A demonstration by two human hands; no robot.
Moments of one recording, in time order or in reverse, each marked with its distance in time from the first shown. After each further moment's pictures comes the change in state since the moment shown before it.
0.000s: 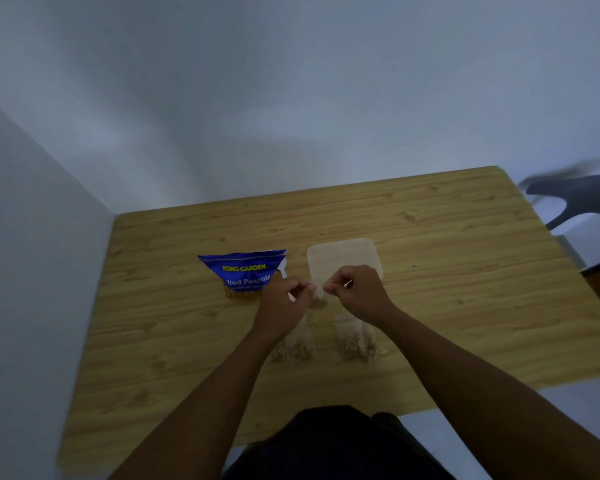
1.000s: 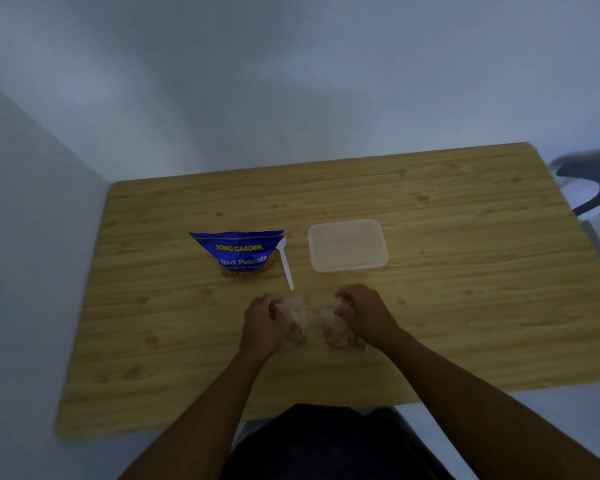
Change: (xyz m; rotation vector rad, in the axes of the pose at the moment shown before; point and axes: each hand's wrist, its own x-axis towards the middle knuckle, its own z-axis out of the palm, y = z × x) left_hand -0.041 -0.069 0.025 0.137 0.021 -0.398; right_hand -0.029 0.076 0.029 -0.263 -0.206 0.118
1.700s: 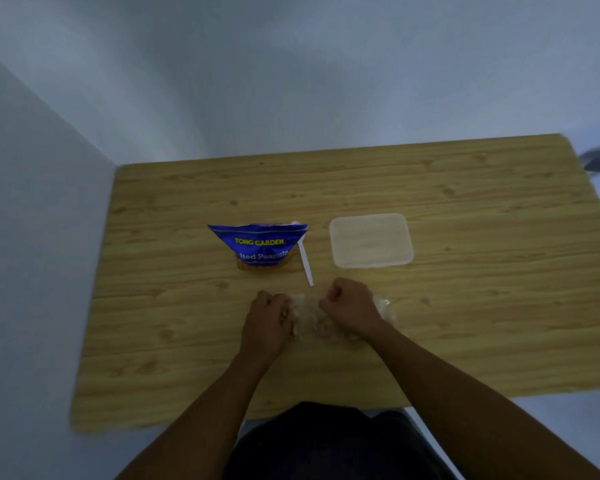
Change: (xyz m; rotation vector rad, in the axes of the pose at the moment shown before) left_hand 0.010 -0.041 -0.015 0.242 -0.089 0.135; right_hand 0.023 -0.073 0.032 0.052 -0.047 0.246
